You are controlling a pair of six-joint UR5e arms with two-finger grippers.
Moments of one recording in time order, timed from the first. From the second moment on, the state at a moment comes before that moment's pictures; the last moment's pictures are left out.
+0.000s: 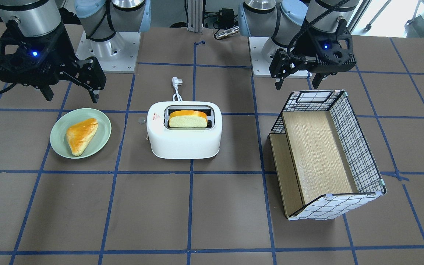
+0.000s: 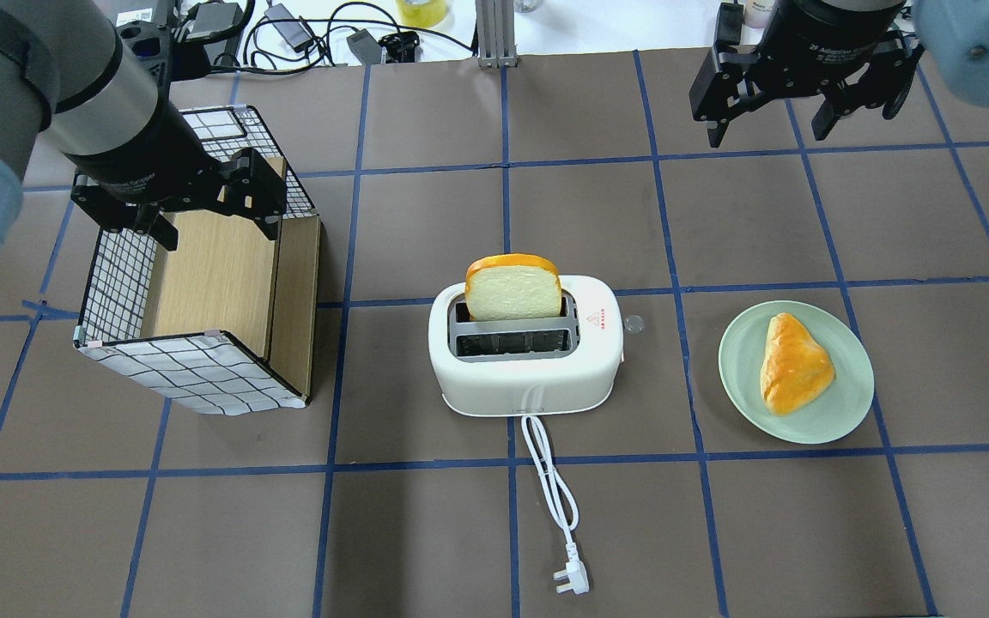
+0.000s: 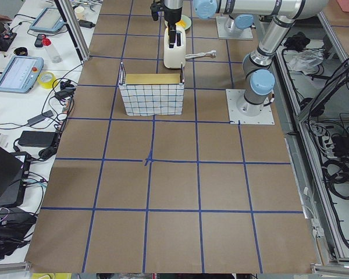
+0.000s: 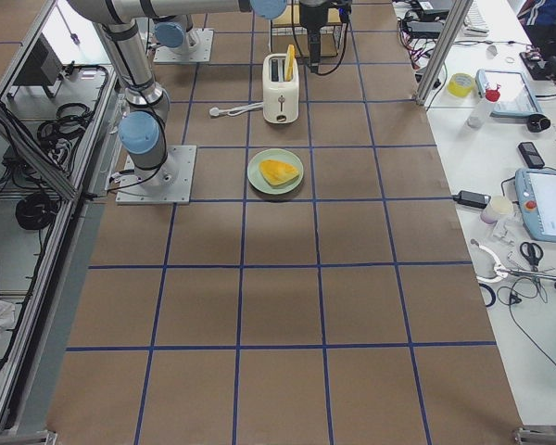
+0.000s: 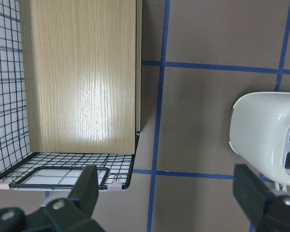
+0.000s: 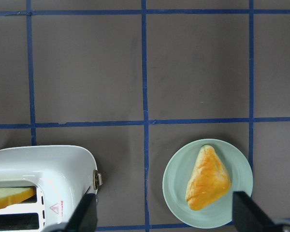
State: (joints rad) left arm -1.57 -1.47 -1.67 -1.51 1.59 -0.08; right arm 1.59 -1.53 1.48 -1.61 -1.61 0.02
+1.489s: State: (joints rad) left arm -1.57 -1.47 -1.67 -1.51 1.59 -0.08; right arm 1.38 -1.53 1.62 -1.40 -1.00 -0.19
